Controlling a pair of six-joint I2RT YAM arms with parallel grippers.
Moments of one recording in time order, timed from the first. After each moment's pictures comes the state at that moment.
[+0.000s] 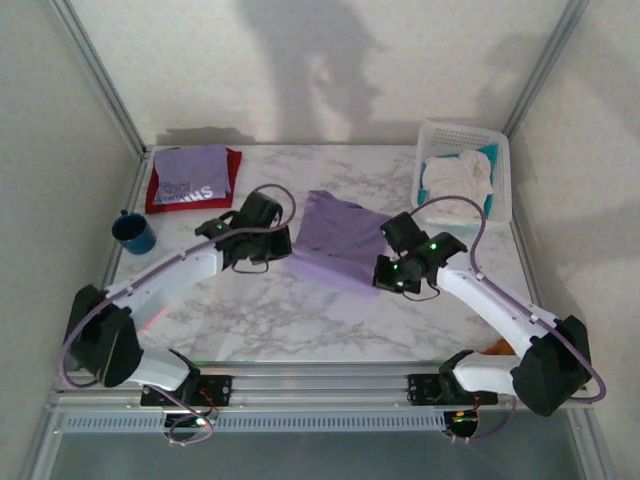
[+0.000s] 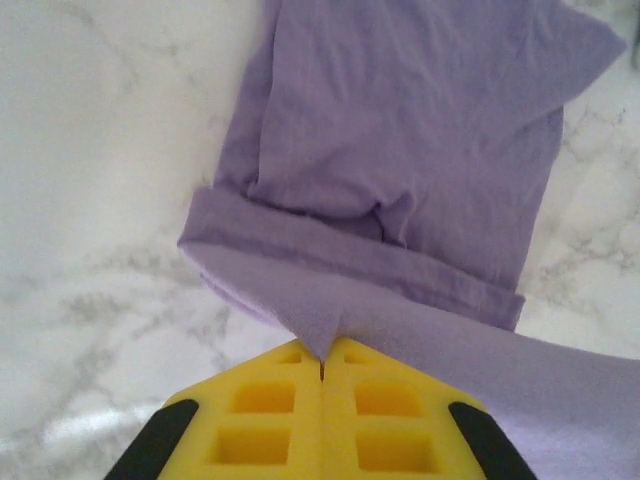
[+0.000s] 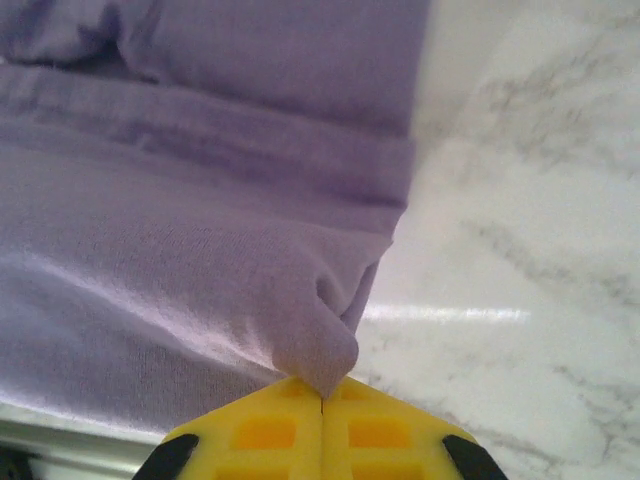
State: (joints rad) left arm -0.55 1.46 1.14 -0.64 0.08 -0.72; right arm 0.58 1.27 1.01 -0.97 -0.12 0.70
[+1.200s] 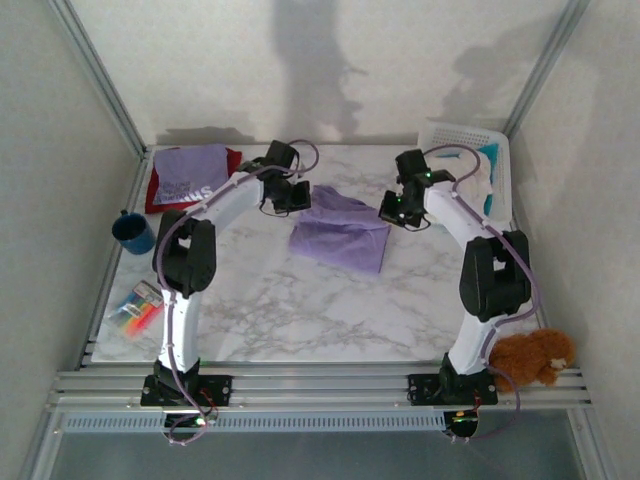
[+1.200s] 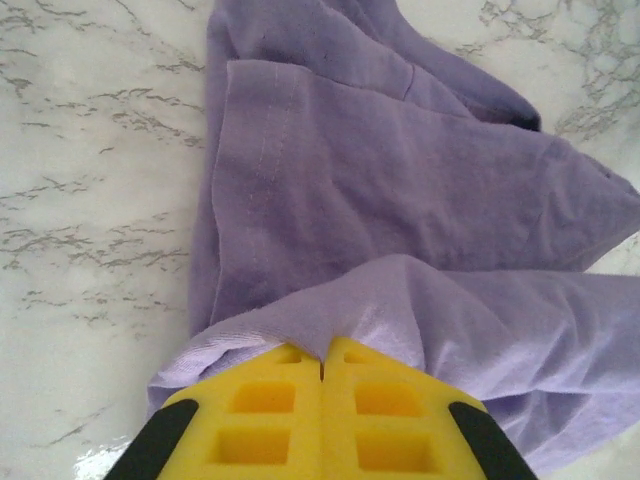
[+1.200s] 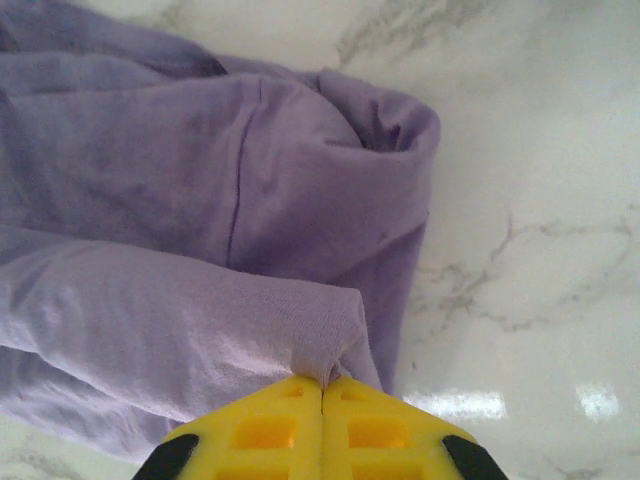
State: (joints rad) left arm -0.39 2.14 1.79 -0.69 0.31 -0.50; right arm 0.28 1.84 1.49 -0.83 -0.14 0.51
